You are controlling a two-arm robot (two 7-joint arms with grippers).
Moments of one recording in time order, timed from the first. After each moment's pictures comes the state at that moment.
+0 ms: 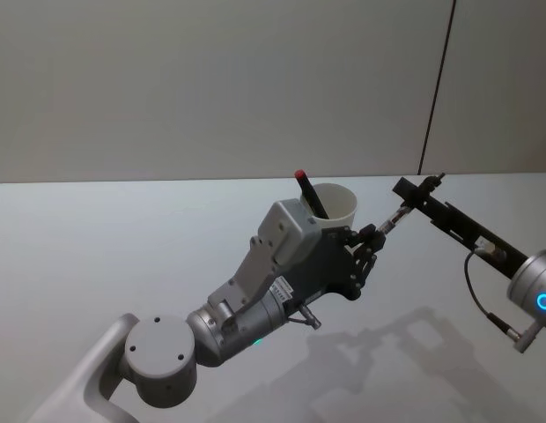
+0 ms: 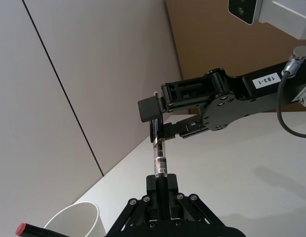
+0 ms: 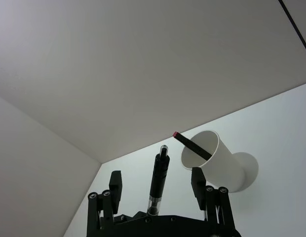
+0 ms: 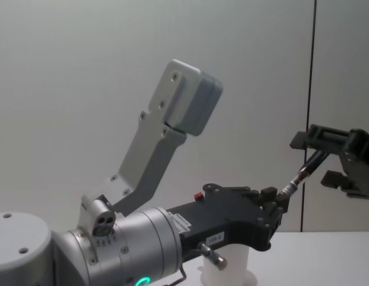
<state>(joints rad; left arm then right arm) -0.27 0.22 0.48 -1.41 -0.13 -0.14 -0.49 0.02 0.15 -0.05 -1.79 0.92 0.53 0.14</state>
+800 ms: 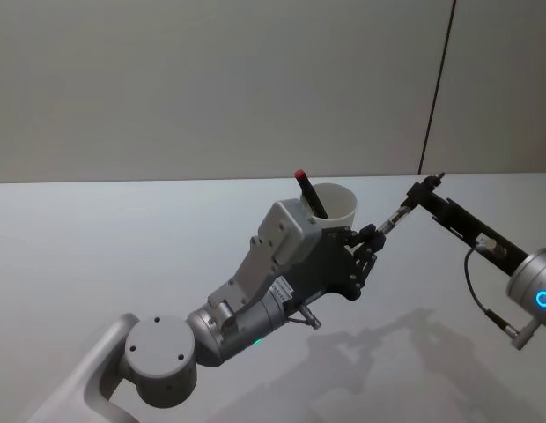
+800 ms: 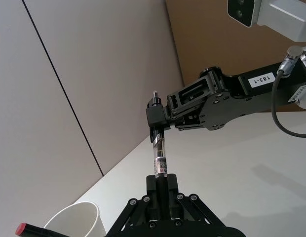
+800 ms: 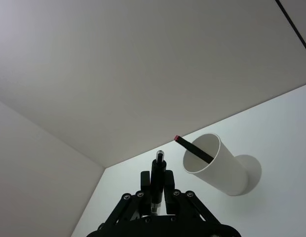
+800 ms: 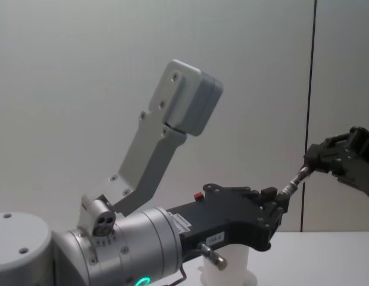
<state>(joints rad) -0.27 0.22 0.48 -1.41 -0.13 -0.14 -0.49 0.03 0.16 -0.07 -1.77 0.97 0.50 0.13</state>
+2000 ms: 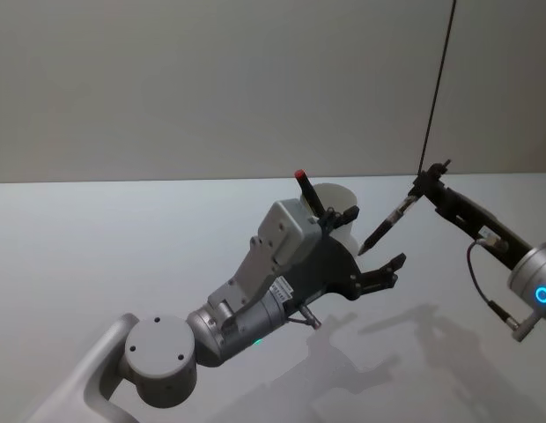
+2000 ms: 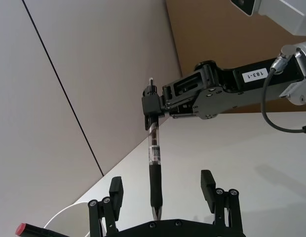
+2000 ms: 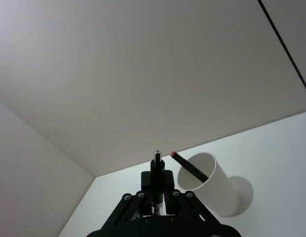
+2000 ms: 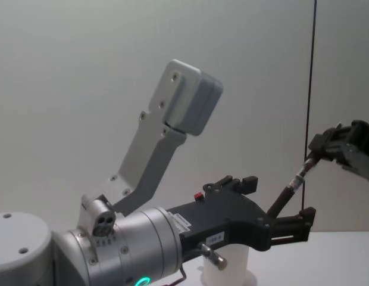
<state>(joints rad) -0.27 0.22 0.48 -1.41 -0.13 -0.14 -0.49 0.04 0.20 -0.10 -1.76 0.90 0.39 0.17</state>
